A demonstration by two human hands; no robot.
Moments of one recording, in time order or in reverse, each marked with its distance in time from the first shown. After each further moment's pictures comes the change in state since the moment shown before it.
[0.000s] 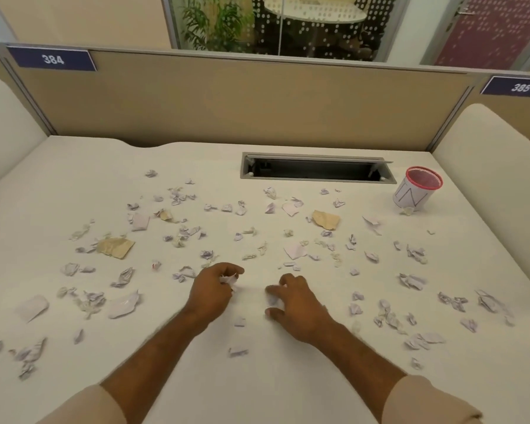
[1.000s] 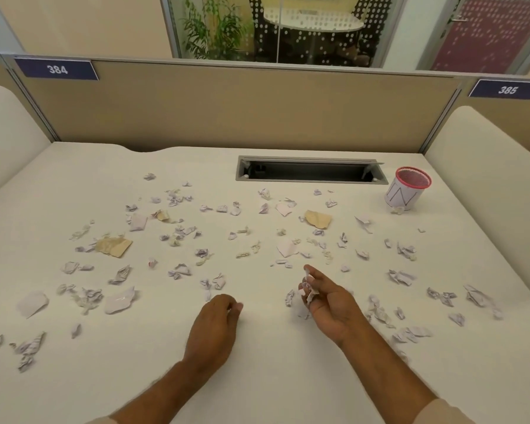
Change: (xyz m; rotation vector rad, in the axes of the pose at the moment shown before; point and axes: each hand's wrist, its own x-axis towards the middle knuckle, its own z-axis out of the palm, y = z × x) left_hand -0.063 -0.040 0.036 0.429 0.124 0.282; right_hand -0.031 0.020 -0.045 1.986 0.254 0.588
